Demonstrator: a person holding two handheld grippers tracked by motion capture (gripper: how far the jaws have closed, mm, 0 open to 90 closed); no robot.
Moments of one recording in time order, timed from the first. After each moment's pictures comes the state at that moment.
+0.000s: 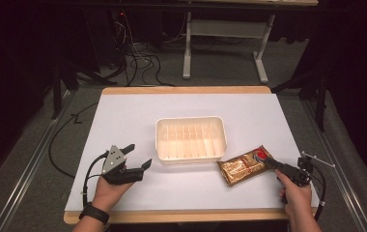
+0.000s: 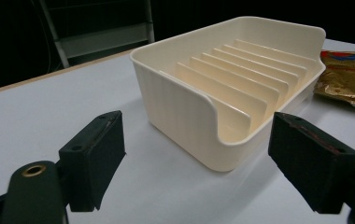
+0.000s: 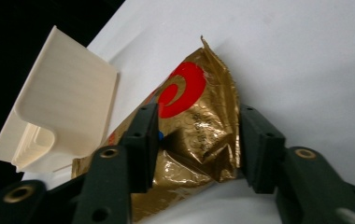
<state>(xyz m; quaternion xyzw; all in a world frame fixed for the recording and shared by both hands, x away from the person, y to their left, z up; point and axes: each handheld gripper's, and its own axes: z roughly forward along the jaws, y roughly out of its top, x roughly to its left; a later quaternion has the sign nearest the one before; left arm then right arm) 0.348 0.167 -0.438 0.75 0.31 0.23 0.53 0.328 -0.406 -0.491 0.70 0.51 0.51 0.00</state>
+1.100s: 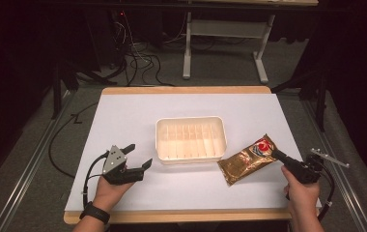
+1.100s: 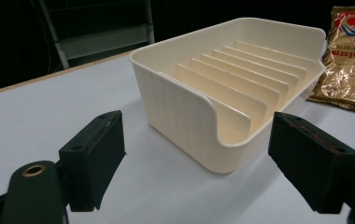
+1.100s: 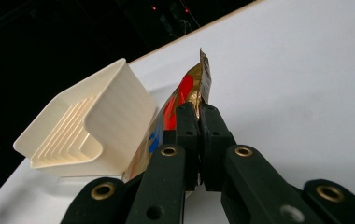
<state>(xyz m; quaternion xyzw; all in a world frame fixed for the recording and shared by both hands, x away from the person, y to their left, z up) 0.348 0.165 -0.439 0.75 0.31 0.23 0.53 0.311 -0.396 -0.441 0.60 0.55 0.56 0.13</state>
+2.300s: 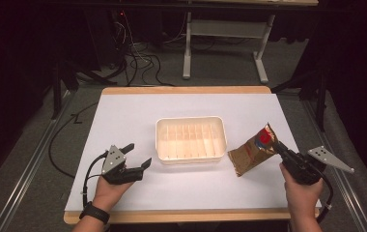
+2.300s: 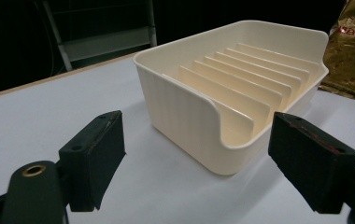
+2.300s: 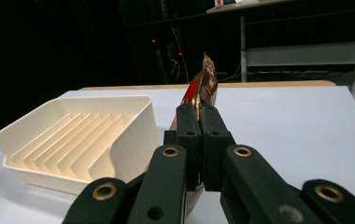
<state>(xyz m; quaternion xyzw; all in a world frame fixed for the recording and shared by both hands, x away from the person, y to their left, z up) 0.348 0.167 -0.439 0.75 0.31 0.24 0.54 0.290 -0.357 -0.392 0.50 0.60 0.54 0.30</state>
